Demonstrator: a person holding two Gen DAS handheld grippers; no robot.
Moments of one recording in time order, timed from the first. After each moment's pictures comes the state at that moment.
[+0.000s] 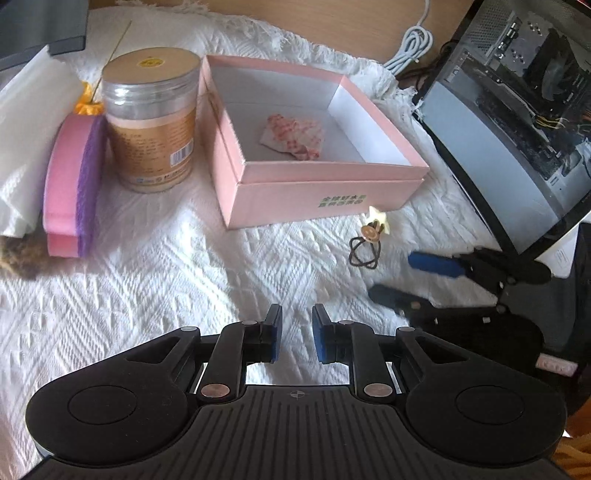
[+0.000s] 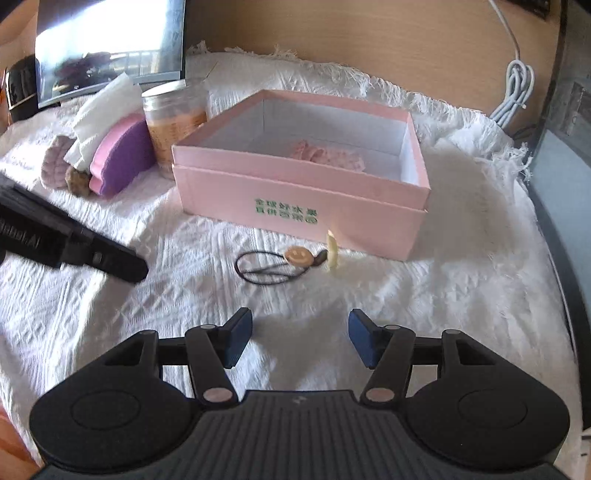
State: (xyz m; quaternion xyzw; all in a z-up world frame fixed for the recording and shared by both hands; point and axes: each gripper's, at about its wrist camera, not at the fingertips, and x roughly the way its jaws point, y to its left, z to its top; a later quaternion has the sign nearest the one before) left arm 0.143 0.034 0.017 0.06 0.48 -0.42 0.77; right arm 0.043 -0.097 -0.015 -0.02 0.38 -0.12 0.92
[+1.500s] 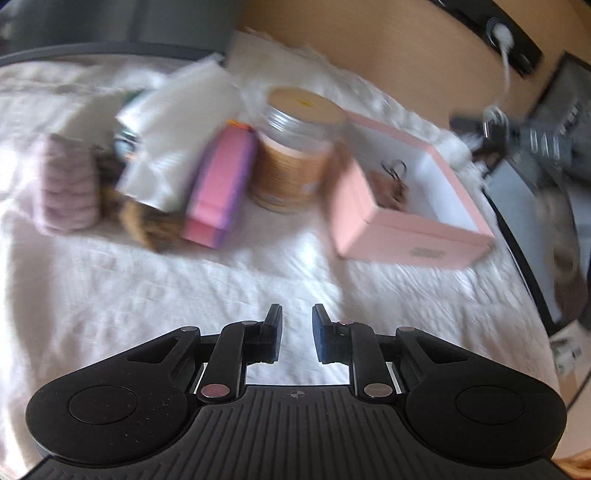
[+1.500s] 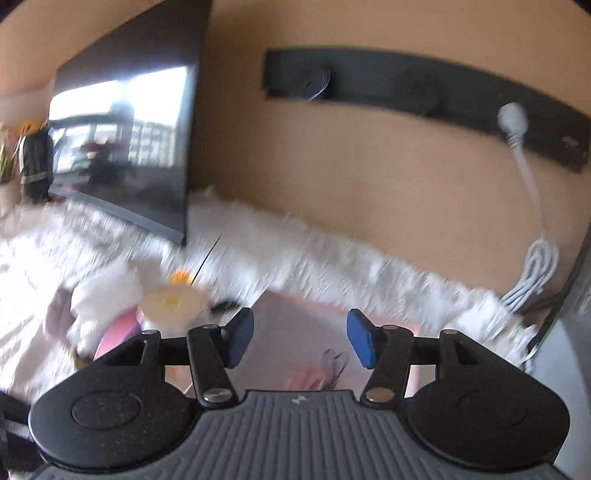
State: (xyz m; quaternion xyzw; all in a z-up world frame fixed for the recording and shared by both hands) left arm 0.152 0.112 0.029 -0.03 0.44 -0.30 0.84; right arm 0.139 -0.103 0.105 -0.06 0.25 -0.08 0.96
